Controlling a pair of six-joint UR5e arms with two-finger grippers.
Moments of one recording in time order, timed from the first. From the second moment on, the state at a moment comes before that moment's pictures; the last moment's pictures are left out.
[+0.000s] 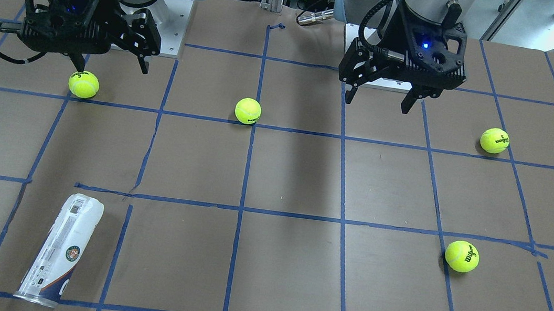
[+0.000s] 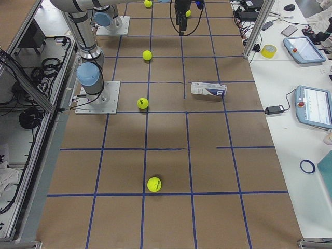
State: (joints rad) left arm -1.66 -1.55 -1.53 -1.53 1.54 -0.10; right arm 1.62 -1.51 1.40 -1.42 -1.56 -0.09
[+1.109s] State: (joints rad) left arm -1.66 -1.55 -1.53 -1.54 1.56 -0.10; right arm 1.58 -1.51 1.39 -1.52 -1.56 0.00
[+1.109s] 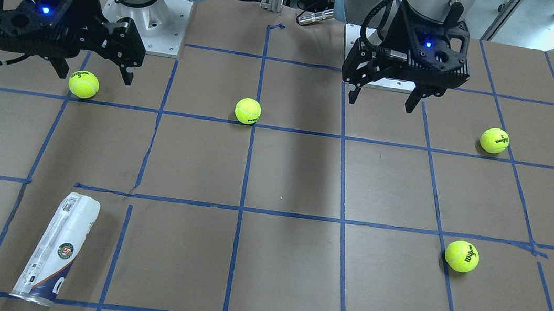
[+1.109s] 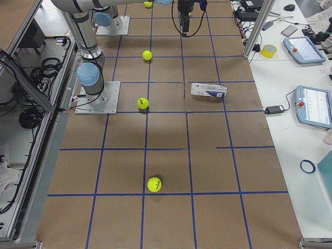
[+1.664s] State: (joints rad) left arm -1.66 -1.55 -1.53 -1.54 1.56 -0.10; right arm 1.51 -1.40 1.36 -1.58 -1.57 0.15
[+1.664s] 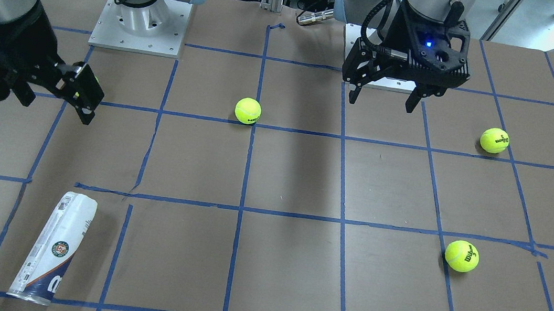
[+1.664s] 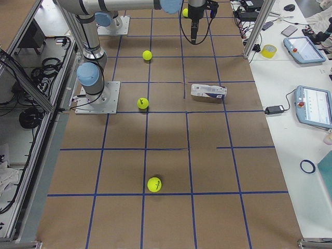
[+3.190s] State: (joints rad) left arm -1.66 -1.55 -1.53 -1.54 1.56 -0.10; right arm 1.43 -0.89 1.26 -2.03 -1.67 0.18
